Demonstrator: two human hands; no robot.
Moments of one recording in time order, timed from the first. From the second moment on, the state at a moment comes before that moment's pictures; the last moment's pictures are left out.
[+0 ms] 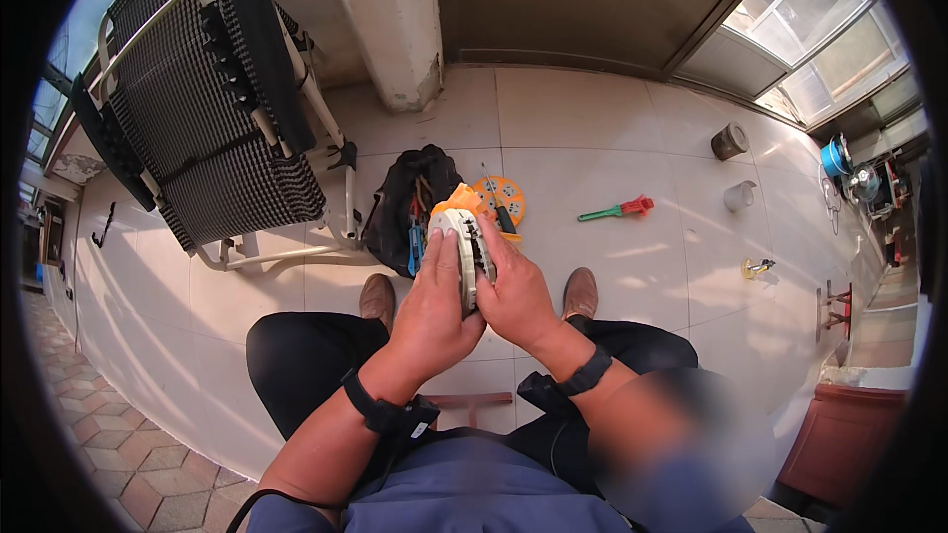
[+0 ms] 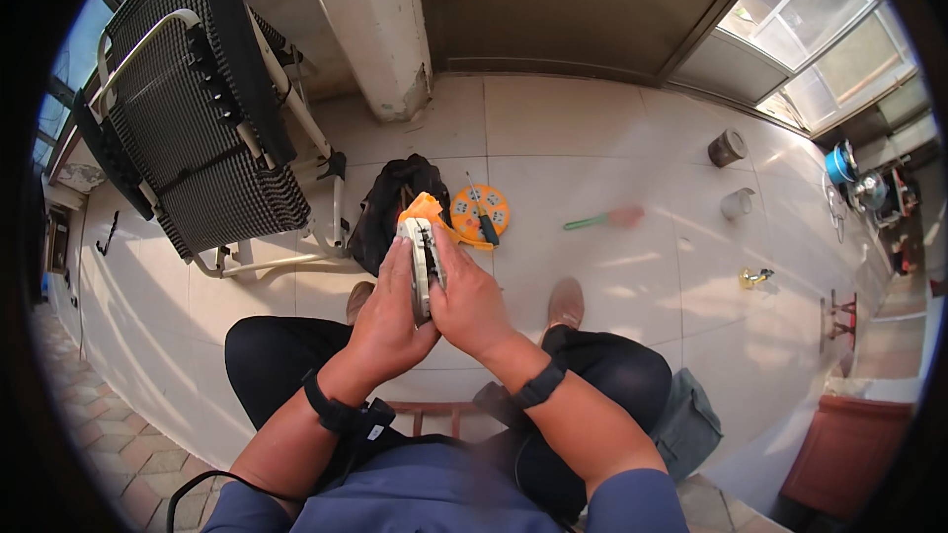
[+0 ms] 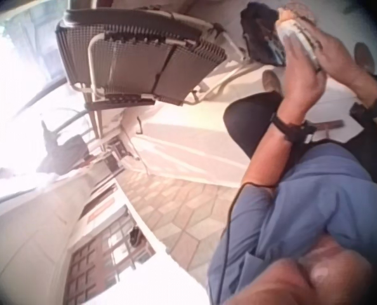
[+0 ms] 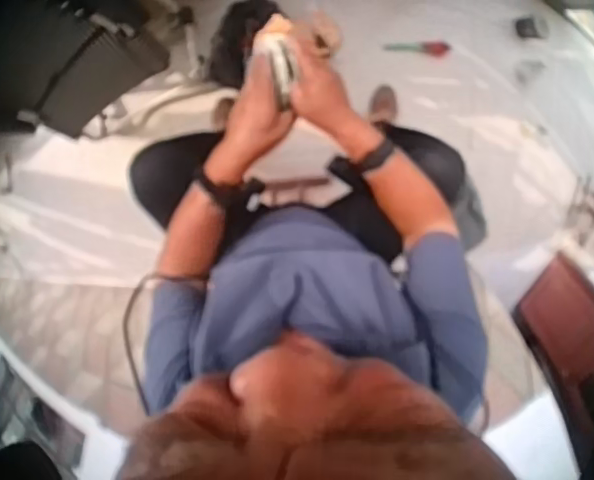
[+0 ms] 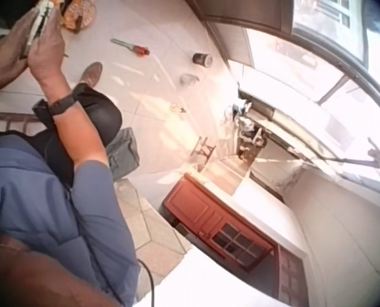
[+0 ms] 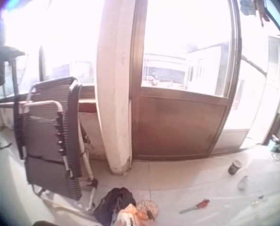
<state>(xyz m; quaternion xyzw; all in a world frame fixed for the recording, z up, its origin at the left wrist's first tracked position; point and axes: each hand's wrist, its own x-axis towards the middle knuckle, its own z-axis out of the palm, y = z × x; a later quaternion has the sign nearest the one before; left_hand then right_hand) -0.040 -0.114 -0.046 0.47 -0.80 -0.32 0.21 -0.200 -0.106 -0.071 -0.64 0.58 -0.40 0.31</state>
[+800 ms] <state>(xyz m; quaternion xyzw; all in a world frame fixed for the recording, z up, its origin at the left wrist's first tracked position) -0.023 -0.127 -0.039 0.49 -0.80 -0.25 0.21 -0.203 -0.110 -0.072 -0.63 0.60 -0.40 0.29</state>
